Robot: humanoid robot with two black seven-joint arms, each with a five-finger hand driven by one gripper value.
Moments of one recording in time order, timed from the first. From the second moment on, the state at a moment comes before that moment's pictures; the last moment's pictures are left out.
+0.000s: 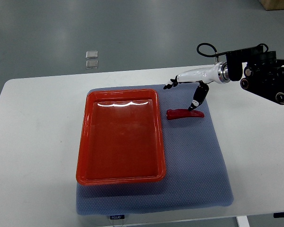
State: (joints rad) left arm -0.06 0.00 -0.04 -0.11 0.12 -0.15 0.03; right arm 1.28 -0.38 -0.14 0.82 -1.25 0.31 0.34
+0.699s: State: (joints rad) left arm -0.06 0.00 -0.04 -0.11 0.12 -0.15 0.03; right arm 1.24 -0.31 -0.17 0.78 -1.24 0.30 0.23
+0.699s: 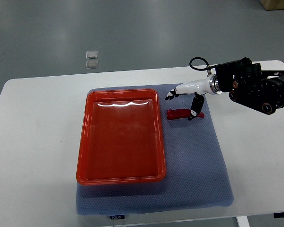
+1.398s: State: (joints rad) left arm -0.06 0.00 -0.04 -0.11 0.12 -0.15 0.03; right arm 1.21 -0.30 -0.17 0.78 -1.26 0.29 0.24
